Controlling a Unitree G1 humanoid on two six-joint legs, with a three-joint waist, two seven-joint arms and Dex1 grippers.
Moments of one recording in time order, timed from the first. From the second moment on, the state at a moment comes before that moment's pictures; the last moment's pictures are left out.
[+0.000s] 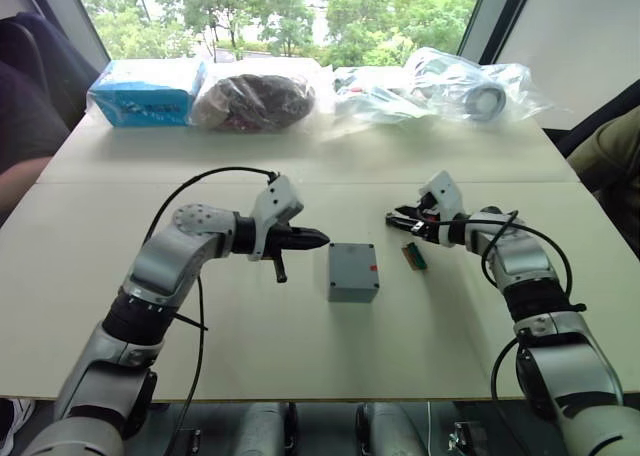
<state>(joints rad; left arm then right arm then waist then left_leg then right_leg) -0.63 0.54 -0.22 -0.14 -0.36 0.71 -1.02 -0.71 -0.53 0.07 0.56 0.17 0.32 0.85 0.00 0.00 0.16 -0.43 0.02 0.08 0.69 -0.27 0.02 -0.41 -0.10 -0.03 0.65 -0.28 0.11</state>
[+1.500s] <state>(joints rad) -0.59 0.67 -0.20 -0.25 -0.47 0.80 -1.12 -0.31 -0.57 -0.10 -0.45 0.50 0.80 0.72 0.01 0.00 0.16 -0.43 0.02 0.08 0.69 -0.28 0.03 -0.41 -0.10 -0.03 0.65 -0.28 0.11</state>
